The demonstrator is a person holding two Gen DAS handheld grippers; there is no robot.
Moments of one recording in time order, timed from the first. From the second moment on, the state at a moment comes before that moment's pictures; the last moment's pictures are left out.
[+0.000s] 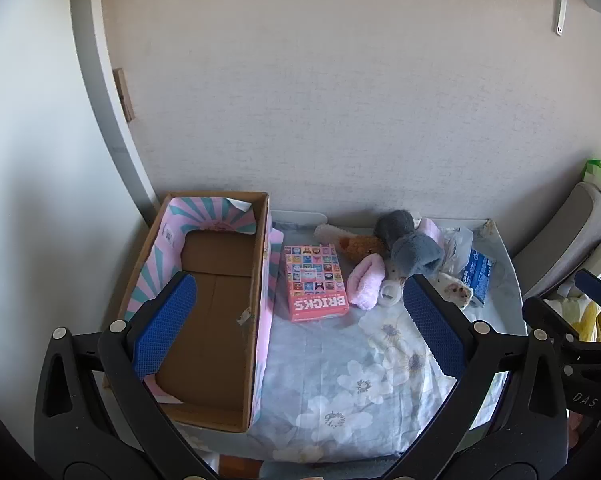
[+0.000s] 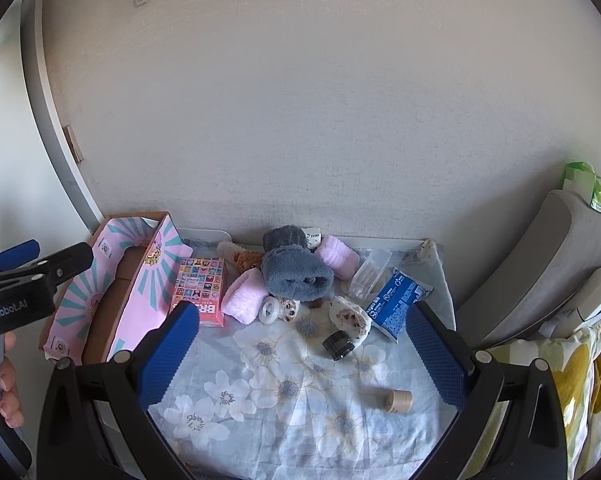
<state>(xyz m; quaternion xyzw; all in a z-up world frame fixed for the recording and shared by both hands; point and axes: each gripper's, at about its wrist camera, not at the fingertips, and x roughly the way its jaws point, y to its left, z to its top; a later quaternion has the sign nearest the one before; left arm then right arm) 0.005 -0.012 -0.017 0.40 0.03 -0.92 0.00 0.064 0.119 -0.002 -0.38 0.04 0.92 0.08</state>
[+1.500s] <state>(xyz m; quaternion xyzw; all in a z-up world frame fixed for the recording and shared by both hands) 0.003 0.009 -0.032 0.41 0.01 -0.91 -0.01 0.073 0.169 0.003 -0.36 0.03 0.93 0.08</state>
